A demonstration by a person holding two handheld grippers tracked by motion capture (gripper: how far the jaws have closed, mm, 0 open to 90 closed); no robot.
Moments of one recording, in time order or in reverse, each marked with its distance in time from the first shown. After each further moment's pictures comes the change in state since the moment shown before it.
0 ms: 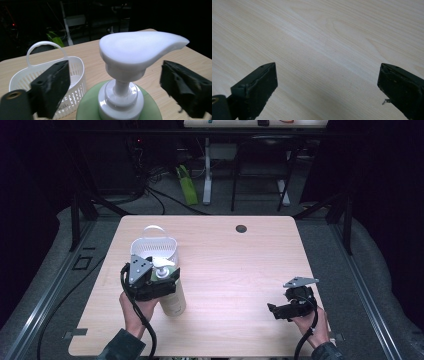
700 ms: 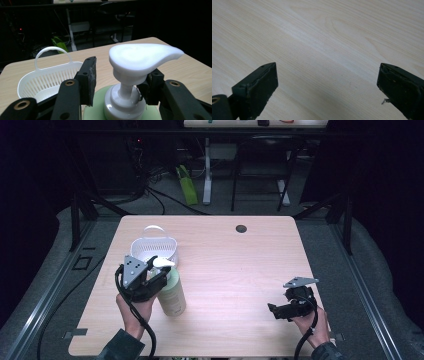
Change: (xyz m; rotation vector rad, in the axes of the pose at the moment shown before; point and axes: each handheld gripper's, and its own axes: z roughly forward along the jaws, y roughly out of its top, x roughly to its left) left arm 0.001 0.002 -0.009 -0.057 0.029 -0.030; right arm -0.001 0.000 0.001 0.004 -0.005 0.000
